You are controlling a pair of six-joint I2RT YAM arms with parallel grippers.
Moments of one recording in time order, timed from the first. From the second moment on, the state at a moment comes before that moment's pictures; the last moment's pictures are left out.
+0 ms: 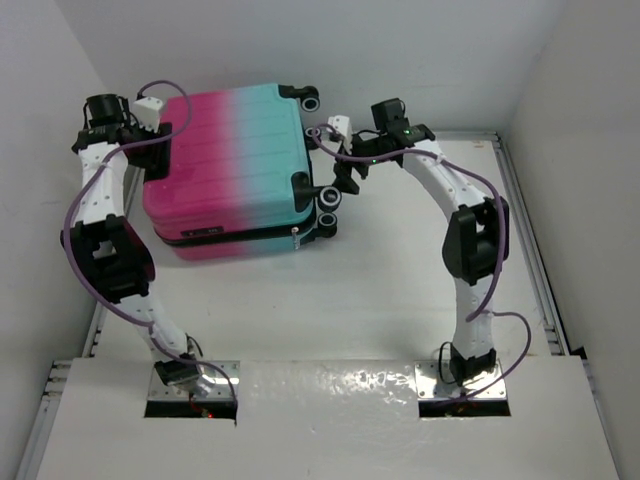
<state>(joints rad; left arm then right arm) 0.33 1.88 1.85 -0.80 0.24 0.53 0.33 2.11 1.94 -0.67 -0.79 -0.82</state>
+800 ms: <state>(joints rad) 0.27 1.85 1.79 -0.73 0.14 0.56 0.43 1.85 1.77 -0.69 -0.72 -0.80</state>
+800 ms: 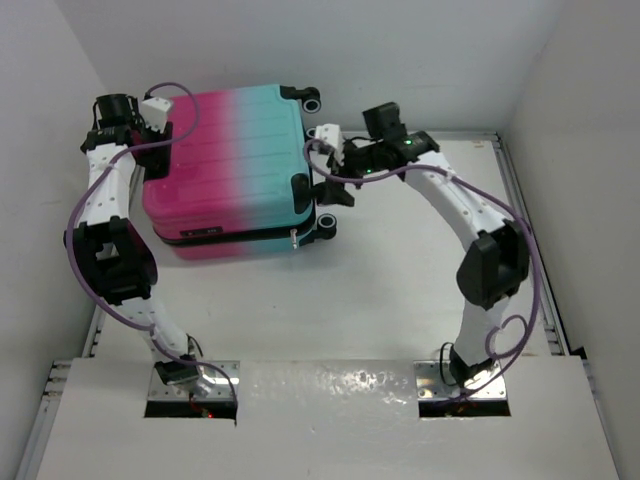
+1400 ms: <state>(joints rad) 0.27 1.84 1.78 -0.72 0.14 0.56 0.48 2.06 1.83 -0.75 -0.66 -0.81</state>
